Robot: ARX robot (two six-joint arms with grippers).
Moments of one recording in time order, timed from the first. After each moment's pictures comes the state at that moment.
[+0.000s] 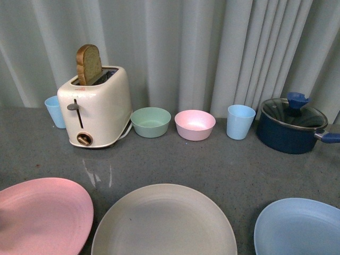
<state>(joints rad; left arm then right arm) 0.40 2.11 0.99 -0.07 0.29 0.58 0.00 0.00 0.01 0.00 0.00 0.00</state>
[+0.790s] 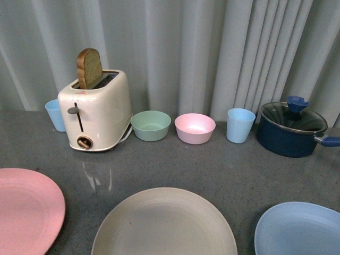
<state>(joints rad) 0.55 2.06 1.18 -0.30 0.30 0.60 0.00 0.00 0.01 0.00 0.00 0.00</state>
